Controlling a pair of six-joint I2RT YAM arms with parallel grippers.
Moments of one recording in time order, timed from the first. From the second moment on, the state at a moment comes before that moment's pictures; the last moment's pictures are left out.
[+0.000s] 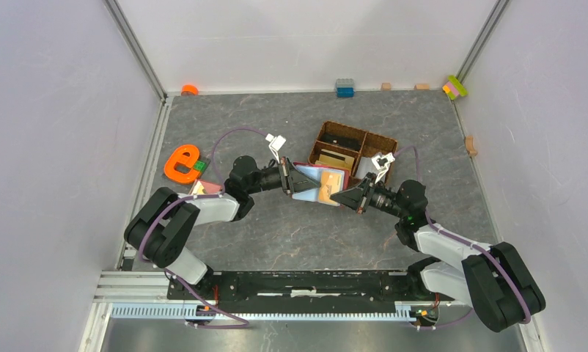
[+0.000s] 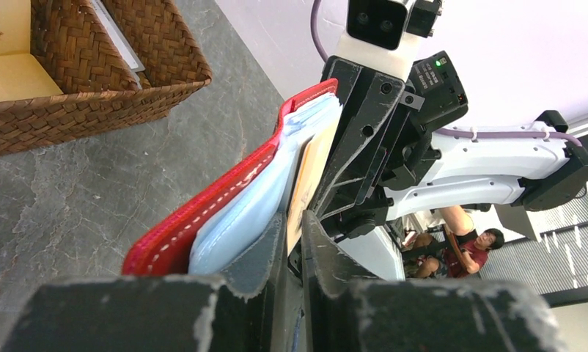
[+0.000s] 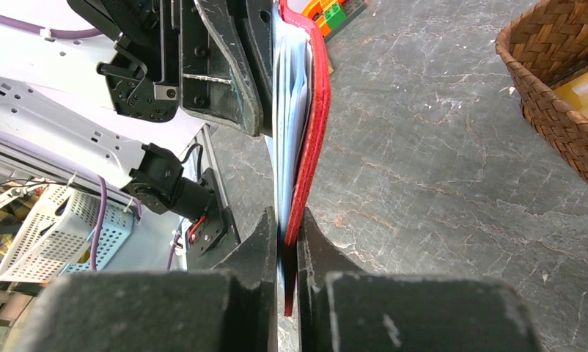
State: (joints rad) left arm -0.59 1.56 0.59 1.02 0.76 -0.98; right arm 0.39 1.12 0.23 0.88 -0.74 0.72
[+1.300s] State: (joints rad) left arm -0.64 1.57 0.67 0.95 0.82 -0.95; right arm 0.40 1.12 0.22 0.88 -0.84 0.75
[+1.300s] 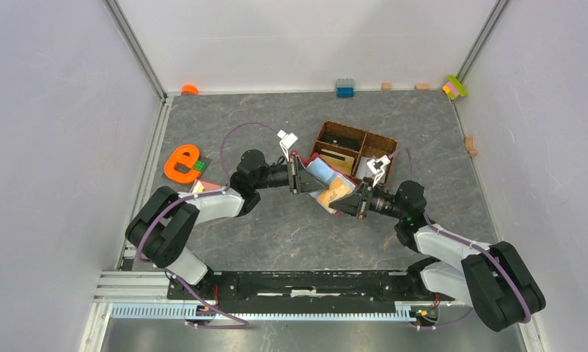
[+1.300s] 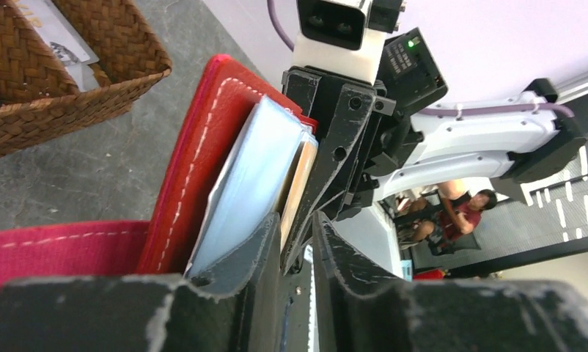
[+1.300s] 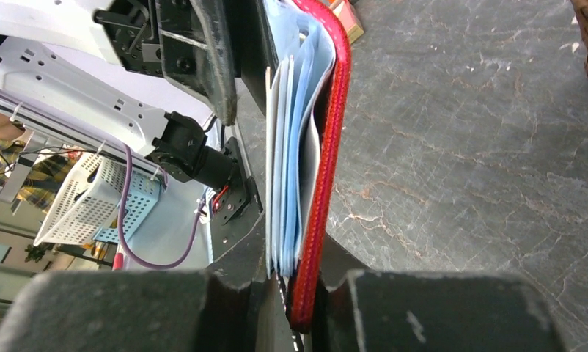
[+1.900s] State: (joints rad) left arm -0.69 1.46 0.81 0.37 0.73 -0.62; right arm 0.40 1.09 0.23 0.75 -0.85 0.71
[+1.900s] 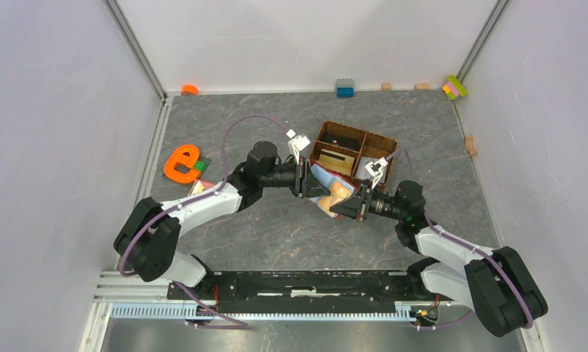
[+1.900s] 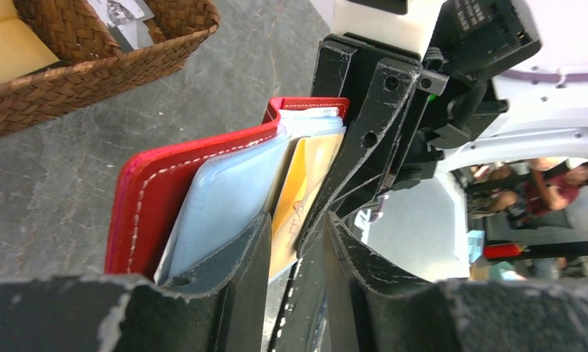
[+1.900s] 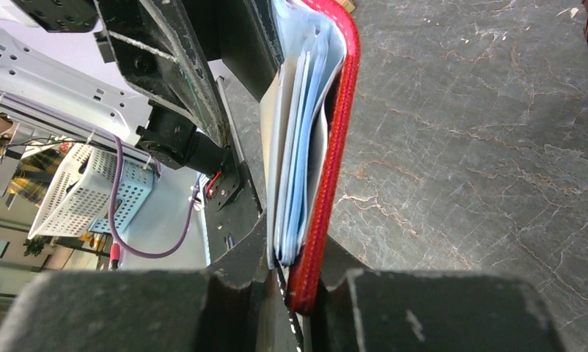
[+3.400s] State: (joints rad) left arm -0.66 1.51 0.76 0.40 0.79 -0.67; right arm 0.33 1.14 0.22 0.91 -0.85 0.78
